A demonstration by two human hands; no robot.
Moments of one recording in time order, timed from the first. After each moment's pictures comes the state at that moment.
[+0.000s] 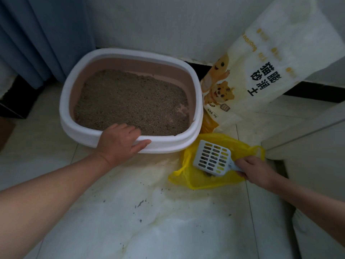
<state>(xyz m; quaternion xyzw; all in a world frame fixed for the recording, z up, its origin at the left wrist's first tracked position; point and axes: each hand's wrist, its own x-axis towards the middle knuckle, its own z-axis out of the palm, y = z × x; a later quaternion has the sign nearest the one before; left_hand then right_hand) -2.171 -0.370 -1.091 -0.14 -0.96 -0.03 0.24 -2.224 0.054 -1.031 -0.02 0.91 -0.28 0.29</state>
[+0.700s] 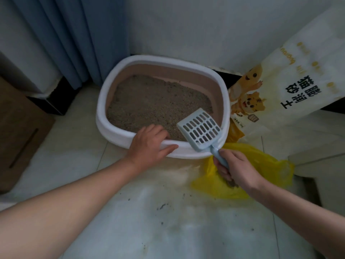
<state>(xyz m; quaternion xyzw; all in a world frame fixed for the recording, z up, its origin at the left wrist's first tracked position) -2.156 -0.360 -1.069 -0.06 -0.97 -0.18 0.18 -2.195 -0.095 -0.988 -0.02 0.77 -0.54 0.34</state>
